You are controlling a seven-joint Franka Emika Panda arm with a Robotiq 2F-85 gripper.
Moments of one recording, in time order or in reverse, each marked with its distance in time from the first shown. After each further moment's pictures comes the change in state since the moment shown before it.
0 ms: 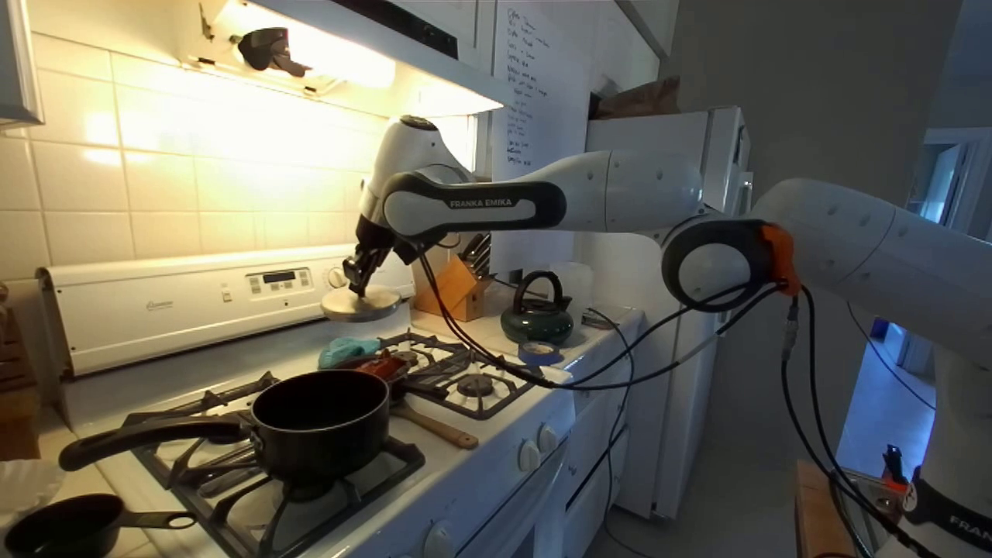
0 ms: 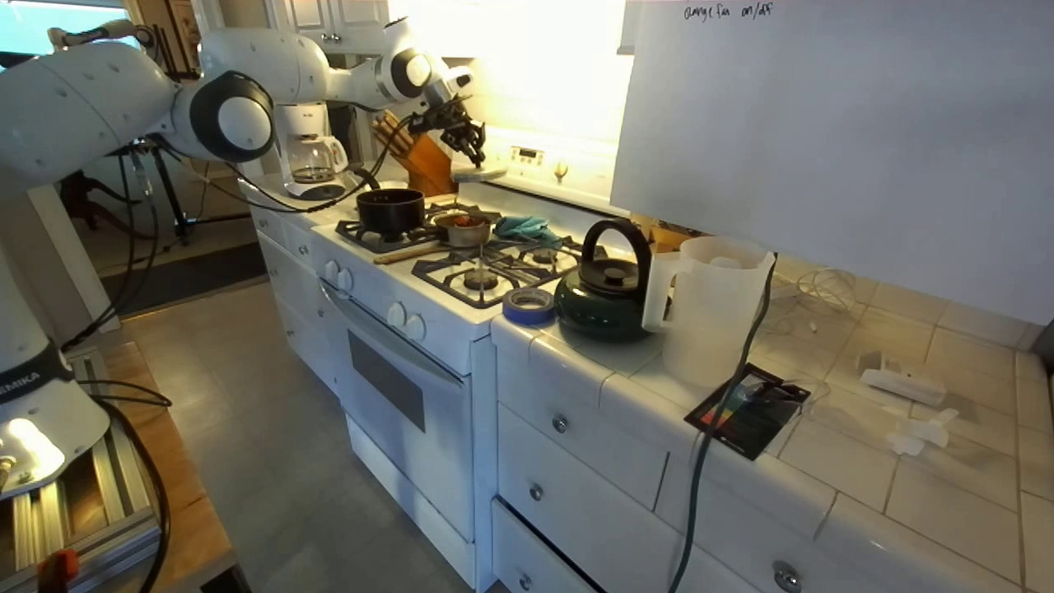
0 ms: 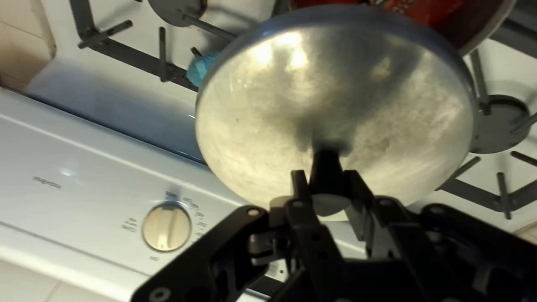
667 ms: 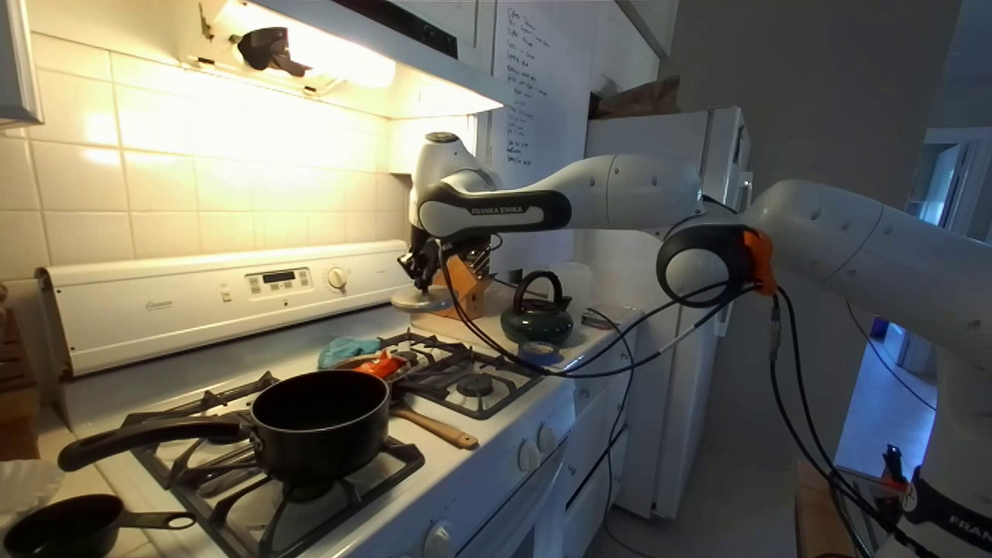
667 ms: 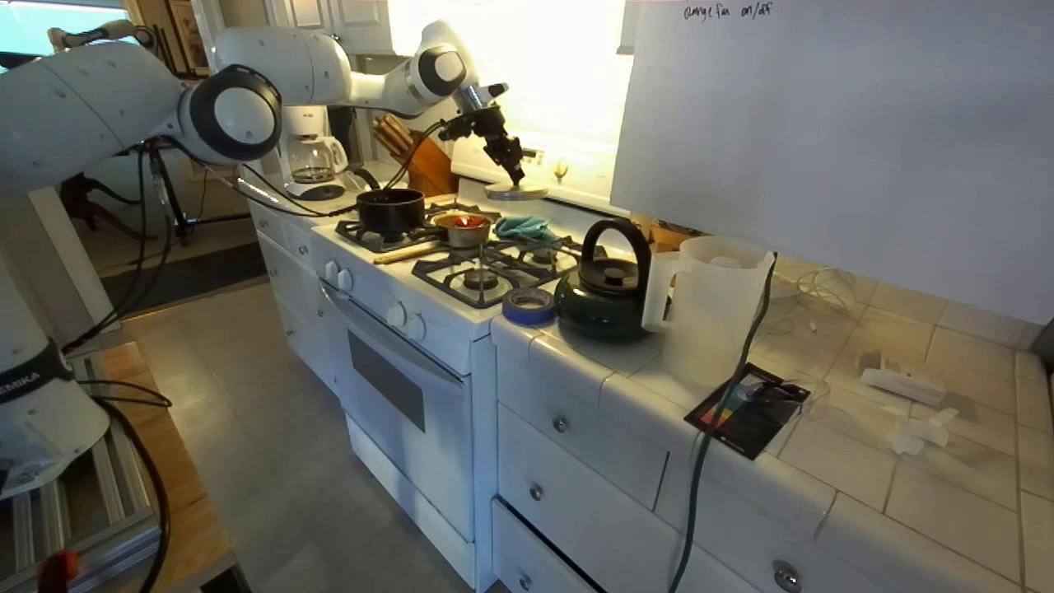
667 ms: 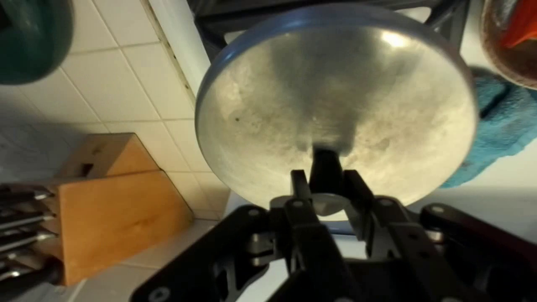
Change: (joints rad) arm -0.107 0.000 -0.130 0.000 -0.002 -0.152 0.375
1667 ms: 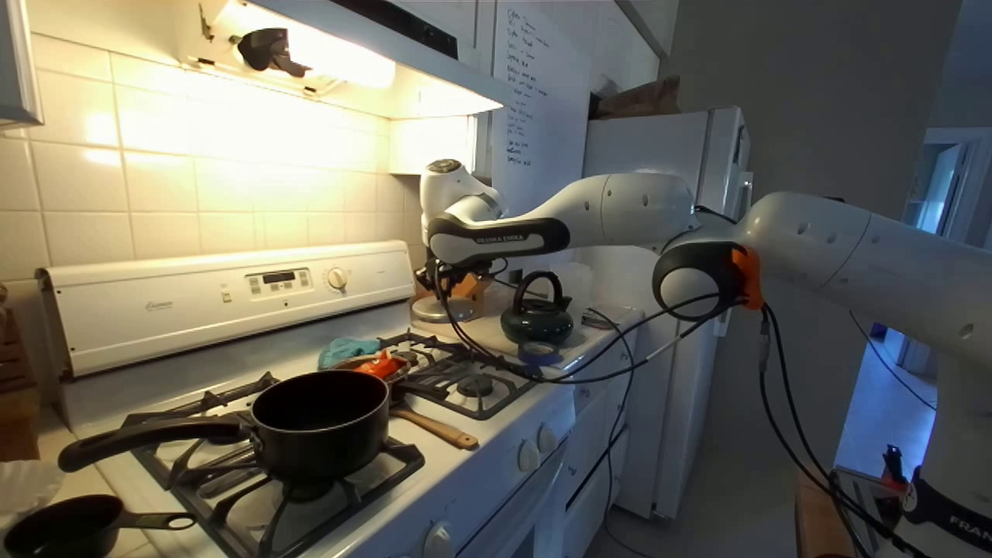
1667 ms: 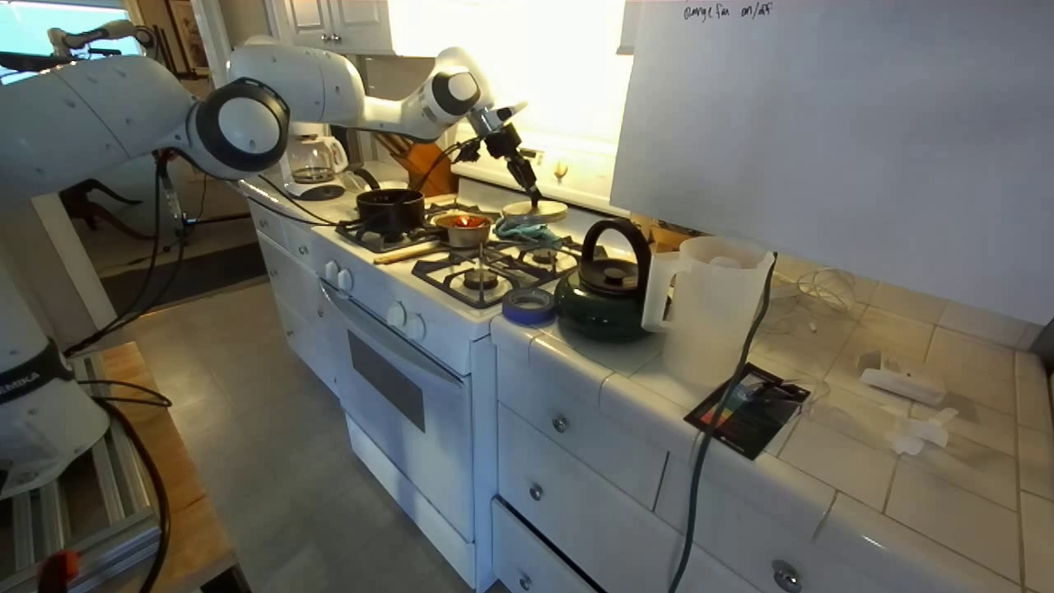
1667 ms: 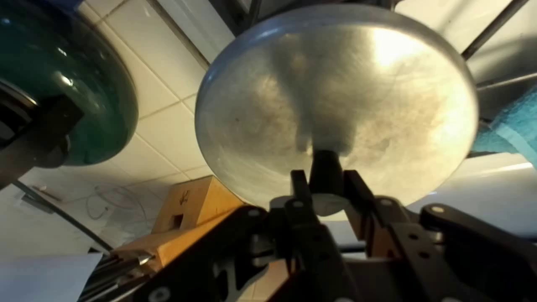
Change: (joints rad) arm -0.025 0.058 -0.076 0.002 -0.048 0.016 0.312
